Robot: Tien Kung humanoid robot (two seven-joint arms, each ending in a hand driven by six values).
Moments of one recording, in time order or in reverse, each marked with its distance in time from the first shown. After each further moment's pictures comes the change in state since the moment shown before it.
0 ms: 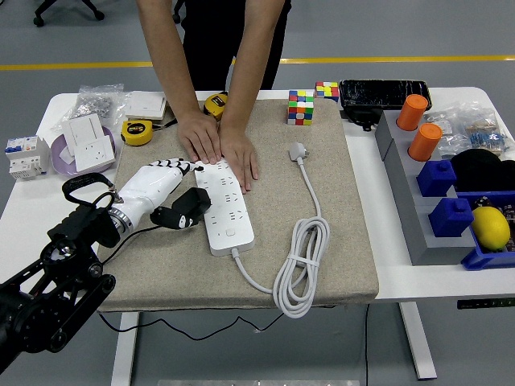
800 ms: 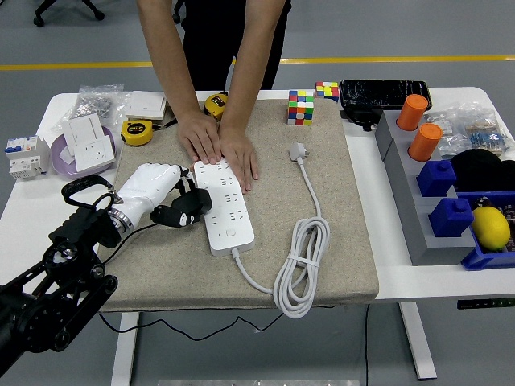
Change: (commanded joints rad) left arm -0.009 -0.010 0.021 0.060 0.000 0.064 -0.010; right arm -0.002 0.001 -0.045 0.000 0.020 -0.015 -0.013
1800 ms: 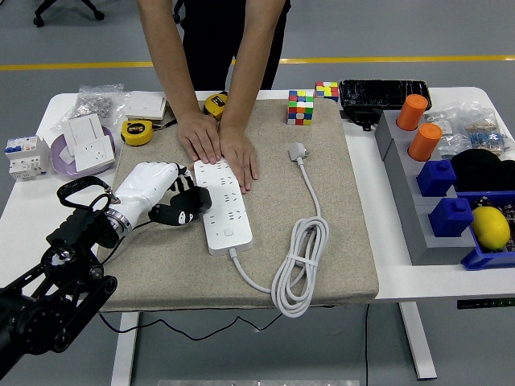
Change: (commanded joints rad) left arm 0.010 -0.004 -0.018 -0.005 0.000 0.037 -0.003; right arm -0.002 0.003 -0.034 0.000 0.015 -0.025 -0.009
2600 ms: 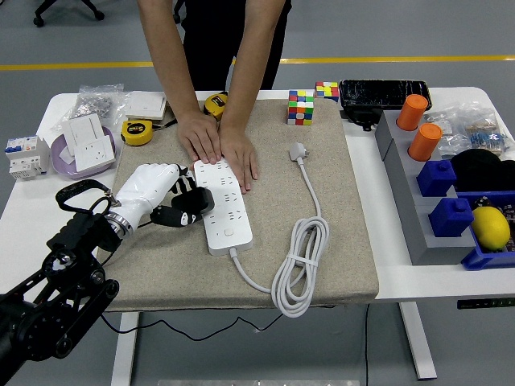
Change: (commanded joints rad) left arm 0.028 -0.022 -0.029 -0.031 0.000 0.005 0.004; right arm -0.006 0.003 -0.006 0.000 -0.003 0.000 -0.003
